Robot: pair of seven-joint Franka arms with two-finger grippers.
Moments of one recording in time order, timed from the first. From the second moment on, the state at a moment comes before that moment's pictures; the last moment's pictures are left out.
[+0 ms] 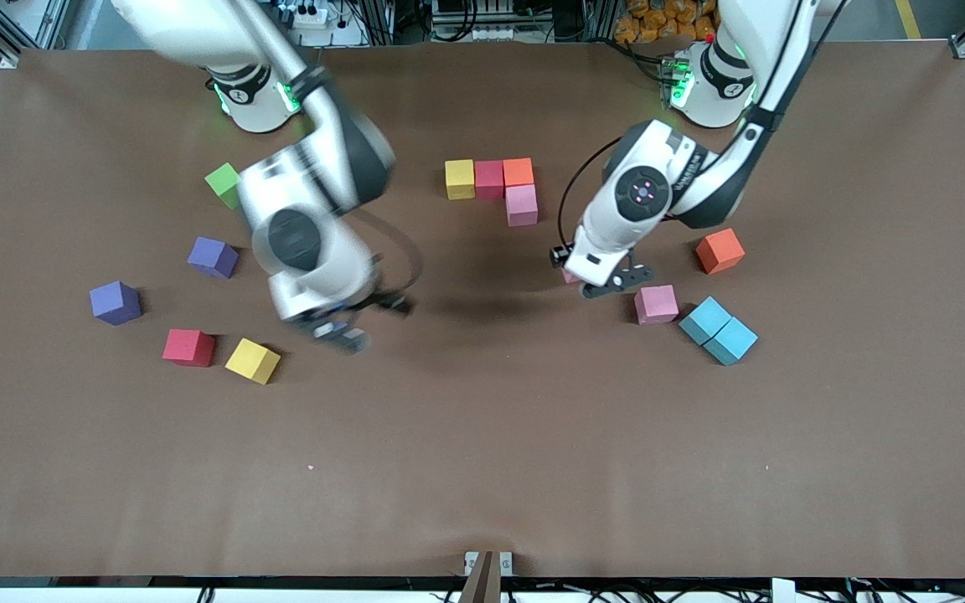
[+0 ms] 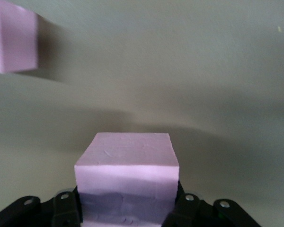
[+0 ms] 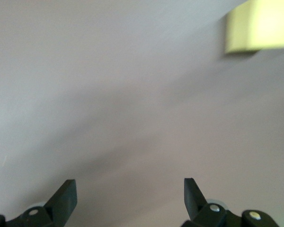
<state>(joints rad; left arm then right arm) -0.37 0.34 -0.31 -2.09 -0.10 2.35 -0.85 0.39 0.49 0.01 -1.54 0.09 1.90 0.88</state>
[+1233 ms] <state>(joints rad) -0.53 0.44 -0.31 -2.17 -0.08 2.59 -0.85 0.11 0.54 0.02 -1.80 -0.06 2.25 0.40</state>
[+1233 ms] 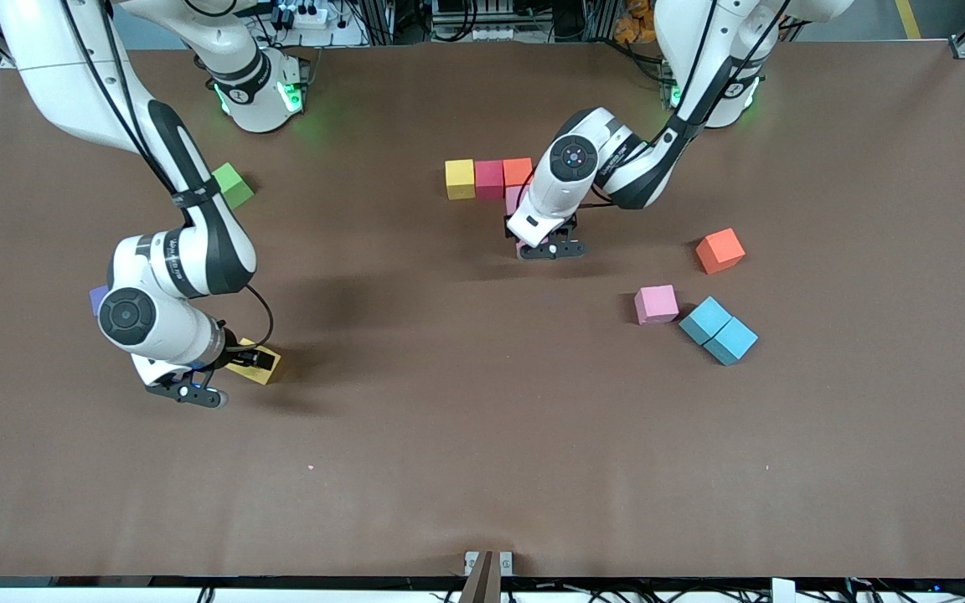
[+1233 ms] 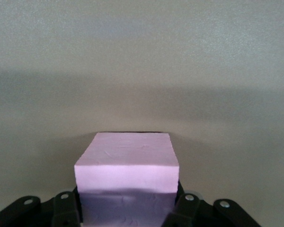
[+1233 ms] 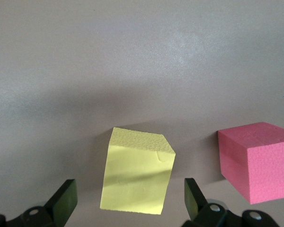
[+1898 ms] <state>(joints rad) -0.55 0.45 -0.31 -2.17 -0.08 2.60 -0.91 0.08 0.56 0.02 -1.88 0.07 2.37 0.40</state>
